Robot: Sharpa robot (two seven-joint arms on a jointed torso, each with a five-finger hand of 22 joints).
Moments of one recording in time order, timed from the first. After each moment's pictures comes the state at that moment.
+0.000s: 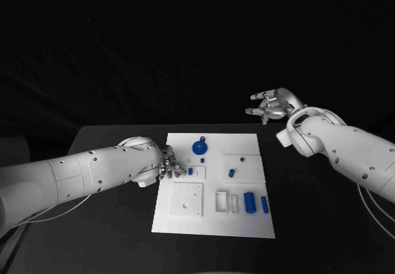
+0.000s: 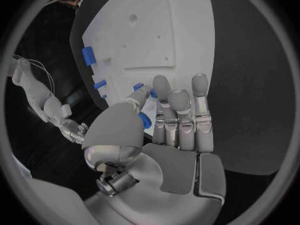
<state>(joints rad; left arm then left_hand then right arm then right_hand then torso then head) 1.28 -0.57 -0.24 1.23 -1.01 -0.02 -0.52 1.06 -0.09 0.31 0.01 0.22 1.23 -0.03 0.20 0.62 1.46 -0.08 0.68 0.35 1.39 -0.11 1.09 0.60 0.02 1.28 -0.12 0.39 1.31 1.05 -0.69 0.37 1.18 -1.10 -0.33 -0.03 1.32 -0.12 0.02 -0.04 0.52 0.81 0.14 0.06 0.06 1.12 0.02 0.86 0.81 1.33 -0.04 0.84 0.88 0.10 1.43 -0.07 0.18 1.31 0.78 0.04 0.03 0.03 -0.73</state>
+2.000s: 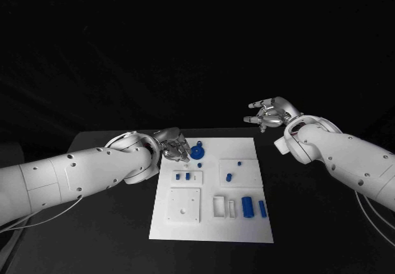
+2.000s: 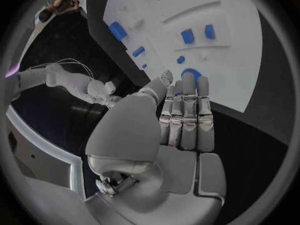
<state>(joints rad) 1.31 -0.66 -0.18 1.36 -1.14 -0.28 -0.12 1.41 -0.07 0.28 -0.14 0.07 1.13 0.10 0.07 0.07 1.27 0.06 0.06 0.06 1.19 -0.01 0.74 0.22 0.05 1.11 -0.03 0.13 1.22 1.03 -0.70 0.37 1.18 -1.10 -0.33 -0.02 1.32 -0.12 0.02 -0.03 0.52 0.80 0.14 0.06 0.06 1.12 0.02 0.86 0.81 1.33 -0.04 0.84 0.88 0.10 1.43 -0.07 0.18 1.31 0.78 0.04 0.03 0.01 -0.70</state>
